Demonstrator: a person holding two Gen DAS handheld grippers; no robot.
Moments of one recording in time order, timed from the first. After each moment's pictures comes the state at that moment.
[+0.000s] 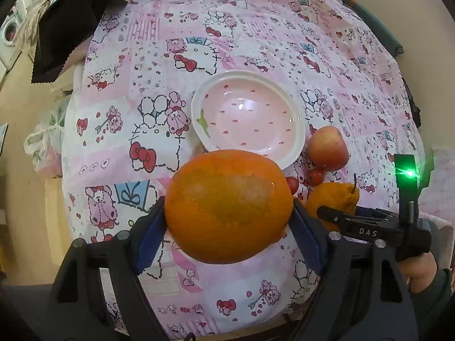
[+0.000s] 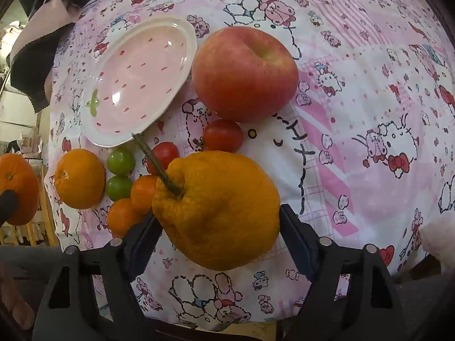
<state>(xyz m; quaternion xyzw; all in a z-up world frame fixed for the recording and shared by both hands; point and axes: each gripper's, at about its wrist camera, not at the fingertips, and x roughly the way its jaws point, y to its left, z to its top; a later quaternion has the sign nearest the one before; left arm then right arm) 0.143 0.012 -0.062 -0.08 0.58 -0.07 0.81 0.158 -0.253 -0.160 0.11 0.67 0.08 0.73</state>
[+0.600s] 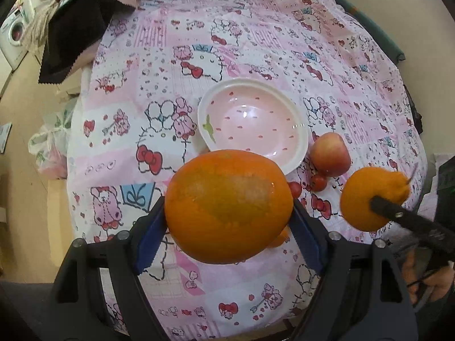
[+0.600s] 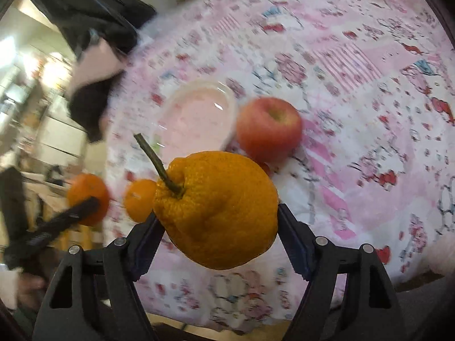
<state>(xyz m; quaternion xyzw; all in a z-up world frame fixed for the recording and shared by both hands) 0.136 0.016 -0.058 -0.09 0.55 -0.06 0.83 0.134 -0.281 -0.081 0.22 0.54 0.17 0.79</state>
